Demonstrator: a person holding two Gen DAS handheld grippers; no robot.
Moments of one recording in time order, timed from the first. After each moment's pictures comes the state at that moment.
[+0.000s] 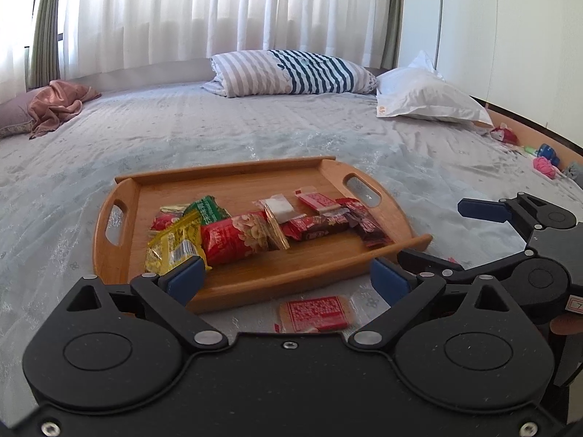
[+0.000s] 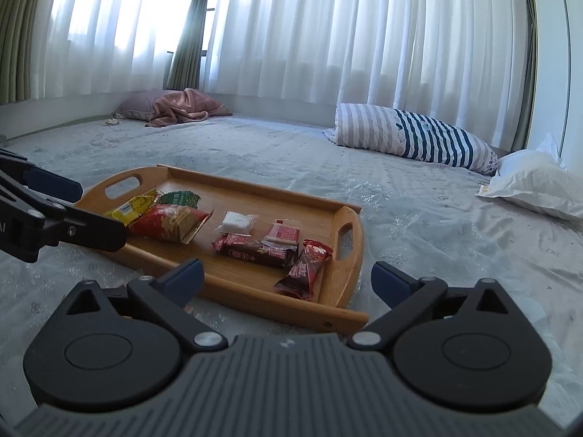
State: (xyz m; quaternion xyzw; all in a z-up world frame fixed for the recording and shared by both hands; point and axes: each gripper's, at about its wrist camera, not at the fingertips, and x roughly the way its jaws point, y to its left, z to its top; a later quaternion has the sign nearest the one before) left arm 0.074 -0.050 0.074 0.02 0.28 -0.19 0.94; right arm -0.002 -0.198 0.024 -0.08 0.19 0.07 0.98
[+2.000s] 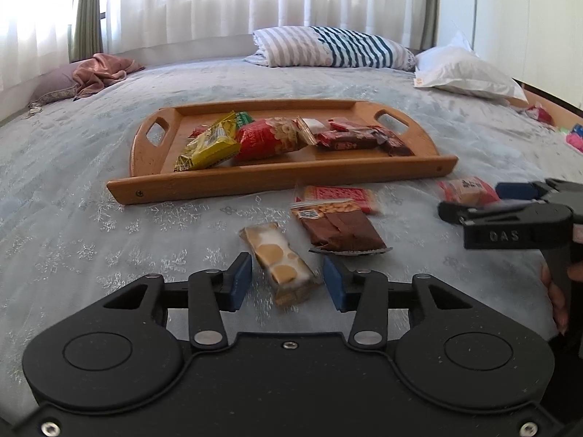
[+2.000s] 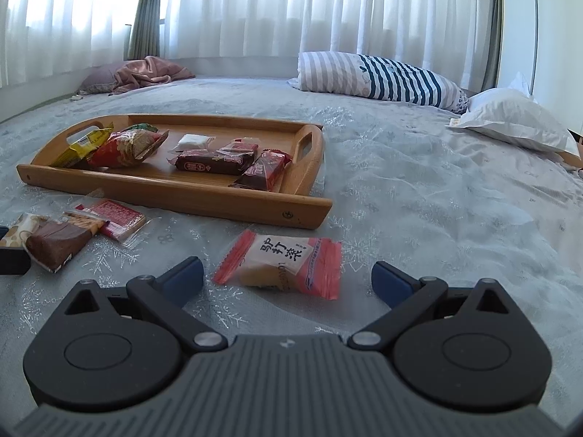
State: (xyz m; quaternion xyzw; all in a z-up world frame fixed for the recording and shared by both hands) left arm 0.011 -0.043 0.003 0.02 0.30 -0.11 0.95; right arm -0.010 -0.225 -0.033 -0.03 0.26 0.02 0.96
